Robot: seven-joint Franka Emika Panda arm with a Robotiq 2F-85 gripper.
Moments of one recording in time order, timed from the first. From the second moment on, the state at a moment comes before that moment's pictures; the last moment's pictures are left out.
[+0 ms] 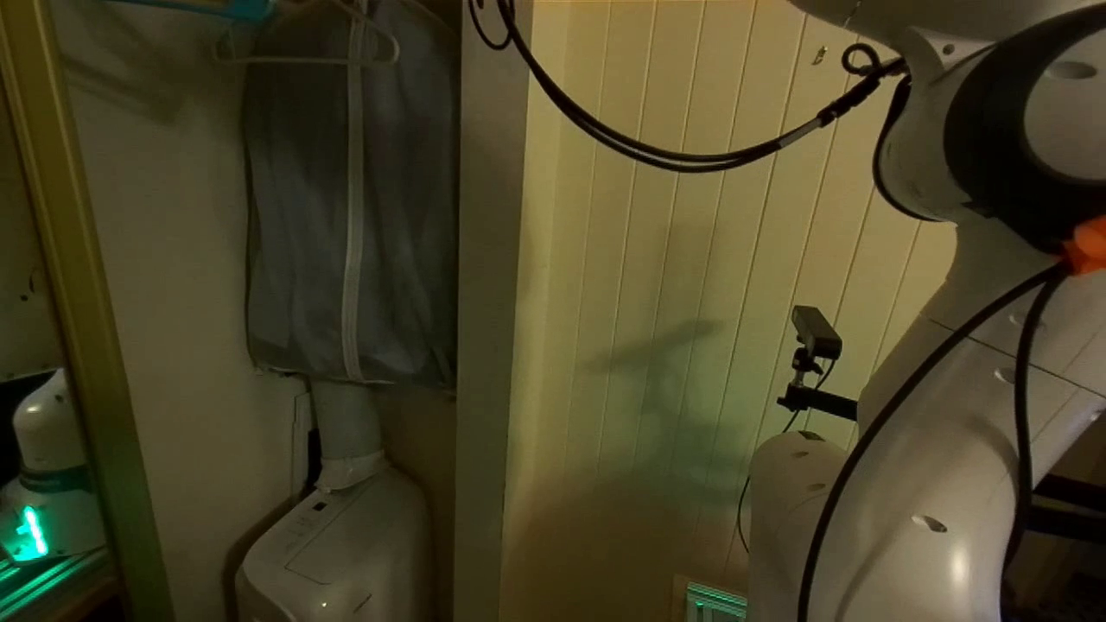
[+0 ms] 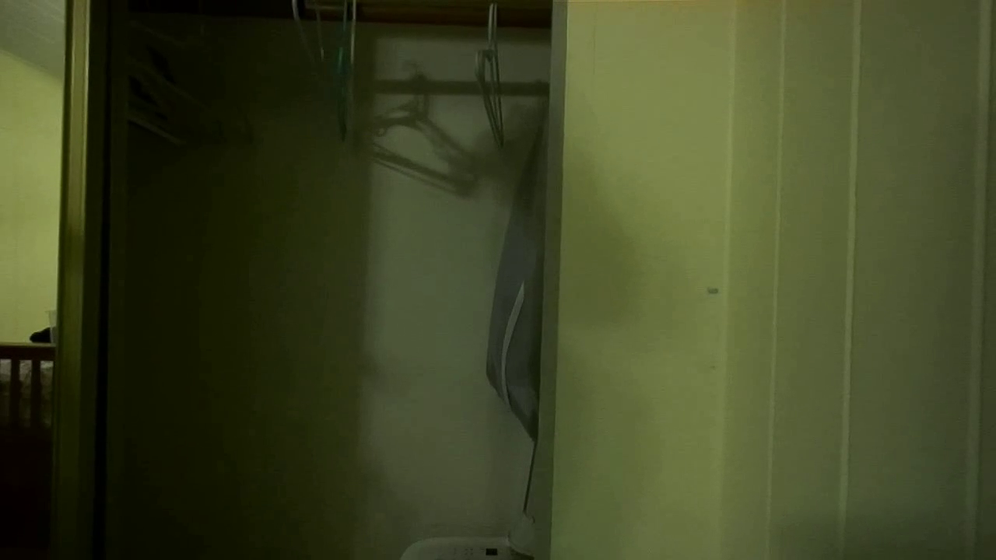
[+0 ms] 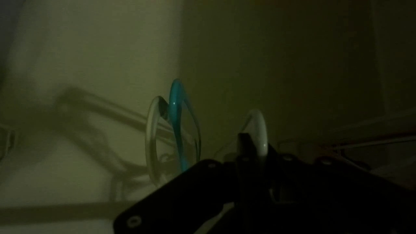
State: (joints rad) arm 0.17 -0.33 -0.23 -1.49 0.30 2.17 -0.44
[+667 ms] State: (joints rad) arm 0.10 -0.13 -0.22 -1.33 0.37 2.15 -0.41
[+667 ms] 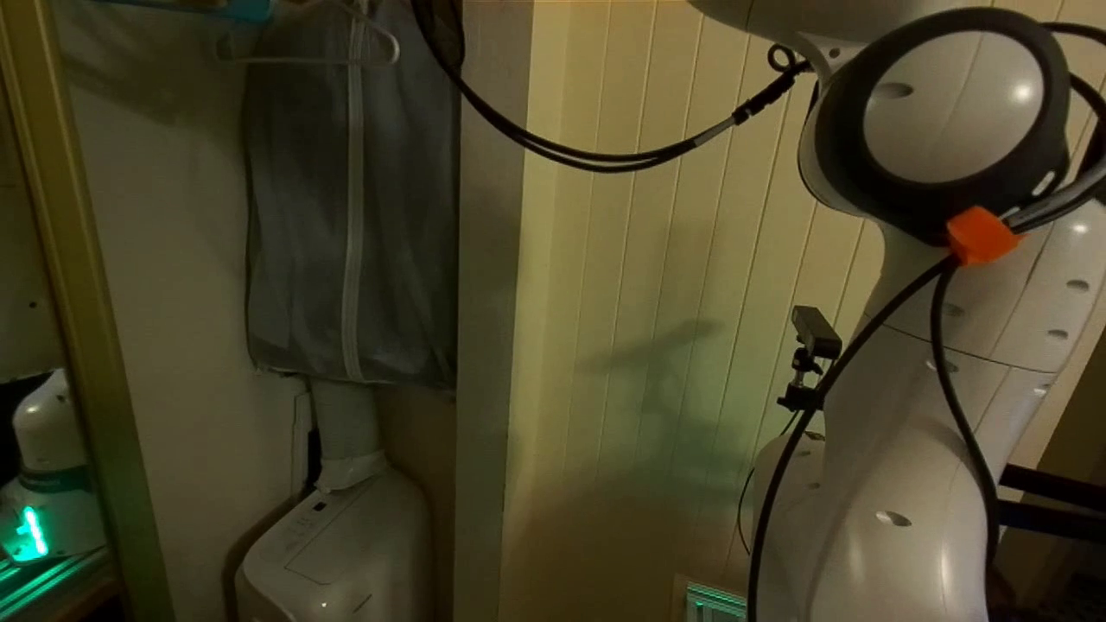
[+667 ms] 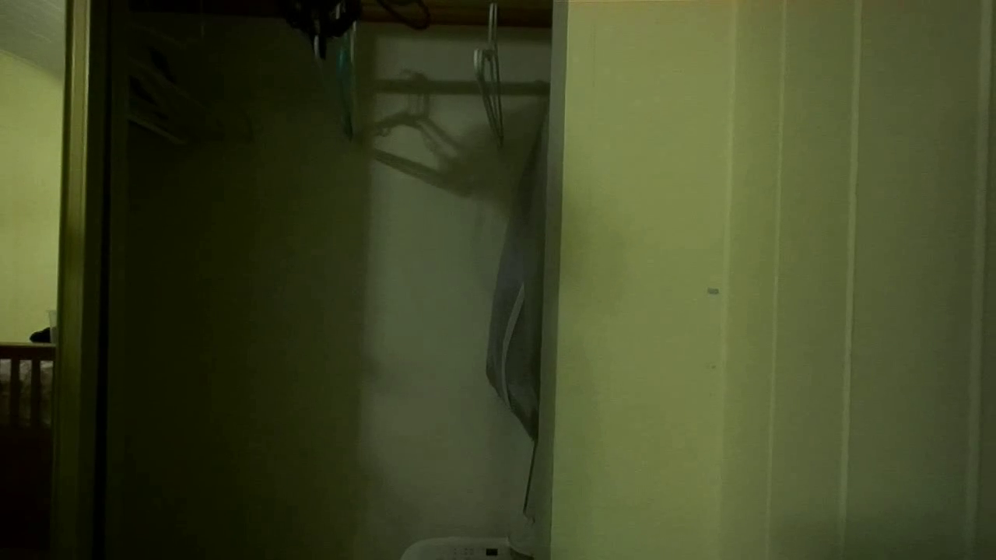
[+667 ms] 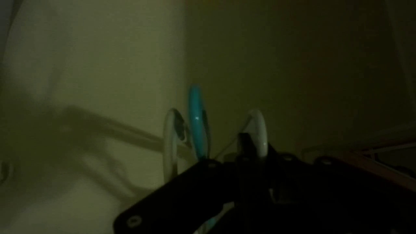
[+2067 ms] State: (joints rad) arm 0.08 -0.10 -0.21 -1.26 0.19 2.40 -0.34
